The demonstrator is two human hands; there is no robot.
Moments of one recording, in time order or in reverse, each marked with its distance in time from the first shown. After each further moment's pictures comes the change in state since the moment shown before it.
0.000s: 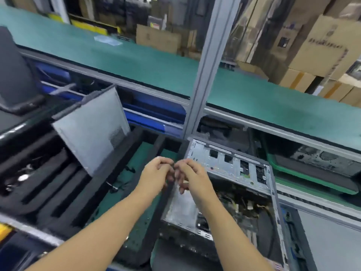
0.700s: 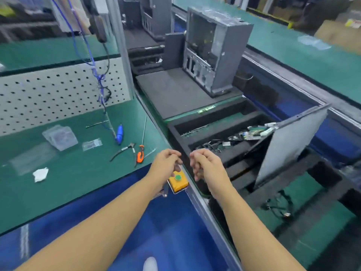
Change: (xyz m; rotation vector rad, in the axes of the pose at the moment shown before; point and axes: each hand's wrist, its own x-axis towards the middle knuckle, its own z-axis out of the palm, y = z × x) left_hand -0.134 -0.080 -0.475 -0.112 0.746 -0.282; right_hand -0.006 0.033 0.490 -0.049 -0.731 0.120
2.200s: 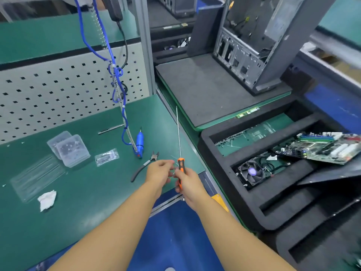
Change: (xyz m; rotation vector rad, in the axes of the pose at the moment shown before) left_hand 0.188 -0.077 -0.123 -0.192 0.187 -0.263; right_hand 0.183 0.116 0.168 0.034 -0.010 0.412
